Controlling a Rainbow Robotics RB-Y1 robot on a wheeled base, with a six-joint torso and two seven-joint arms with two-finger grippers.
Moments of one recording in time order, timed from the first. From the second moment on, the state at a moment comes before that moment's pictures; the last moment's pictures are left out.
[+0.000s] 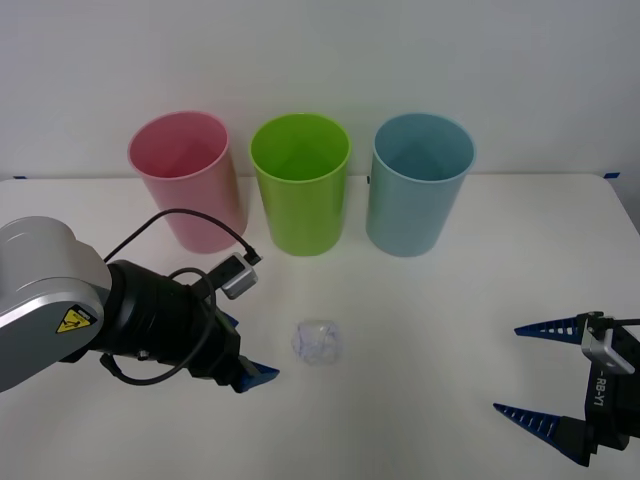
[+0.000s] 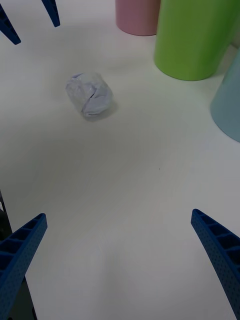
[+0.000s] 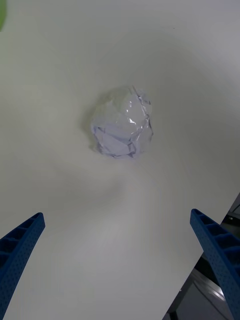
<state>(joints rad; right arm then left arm) 0.27 -0.46 -0.42 -2.08 1.71 -1.46 -0.32 -0.45 0.97 -0.64 -2.09 -2.01 -1.12 1.62</state>
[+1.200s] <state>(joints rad) 0.27 -0.46 -0.42 -2.08 1.71 -1.46 -0.32 -0.46 0.64 -0.68 -1.92 -2.31 -1.20 1.62</state>
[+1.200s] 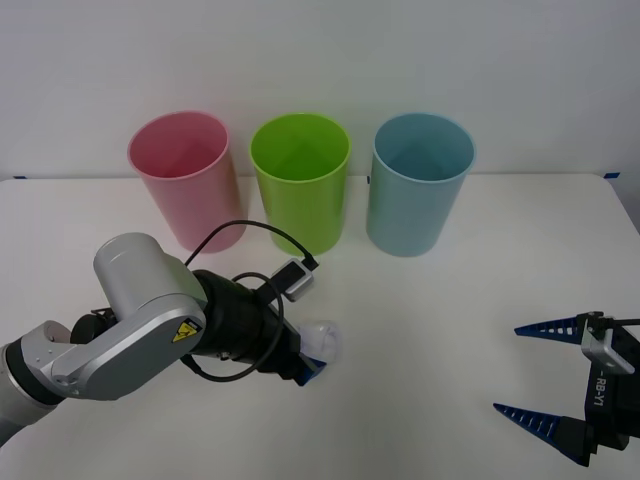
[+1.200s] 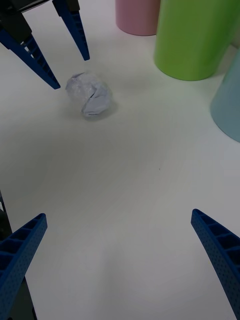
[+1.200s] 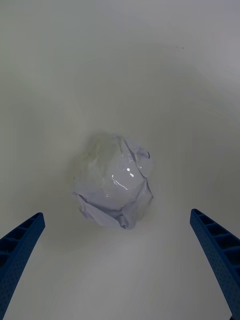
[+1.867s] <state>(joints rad) 0.27 -0.46 -0.42 -2.08 1.71 -1.46 -0.32 -0.47 0.54 -0.69 -1.82 -2.41 -1.20 1.62</state>
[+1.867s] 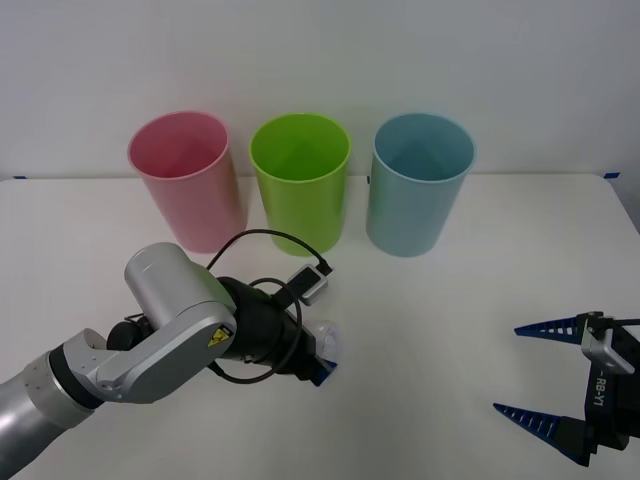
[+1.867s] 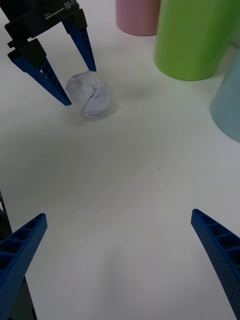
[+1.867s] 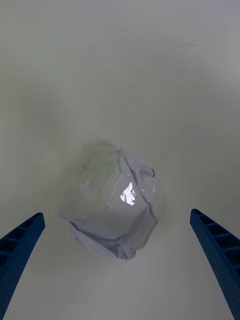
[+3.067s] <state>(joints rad) 0.27 -0.46 -0.42 -2.08 1.71 -1.46 -0.32 -0.47 0.46 -0.71 -1.76 -2.50 -1.20 1.62</state>
